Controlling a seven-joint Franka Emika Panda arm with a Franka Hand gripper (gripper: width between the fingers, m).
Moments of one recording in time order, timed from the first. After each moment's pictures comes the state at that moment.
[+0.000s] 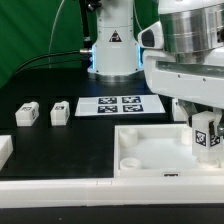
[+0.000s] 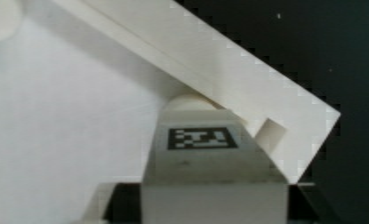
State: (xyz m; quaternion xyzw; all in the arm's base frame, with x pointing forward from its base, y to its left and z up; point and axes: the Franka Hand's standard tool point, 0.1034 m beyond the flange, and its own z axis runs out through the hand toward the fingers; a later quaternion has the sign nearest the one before) arm 0.611 0.112 0.079 -0.84 0.54 0.02 0.08
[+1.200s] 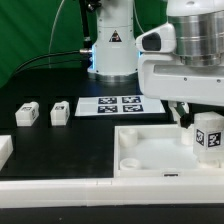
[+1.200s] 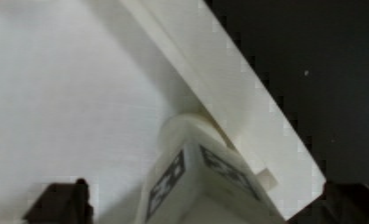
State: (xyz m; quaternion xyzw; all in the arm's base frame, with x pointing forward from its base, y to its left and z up) arm 0.608 0.115 0.076 -0.97 0.22 0.02 0.06
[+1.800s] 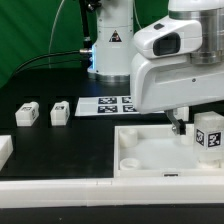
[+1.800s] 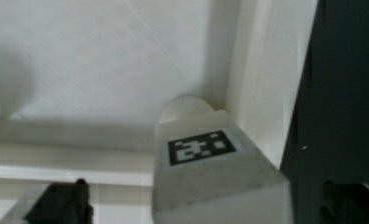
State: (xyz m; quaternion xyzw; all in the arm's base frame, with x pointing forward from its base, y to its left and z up) arm 0.611 0.113 0.081 -1.00 -0.07 0.01 0.05
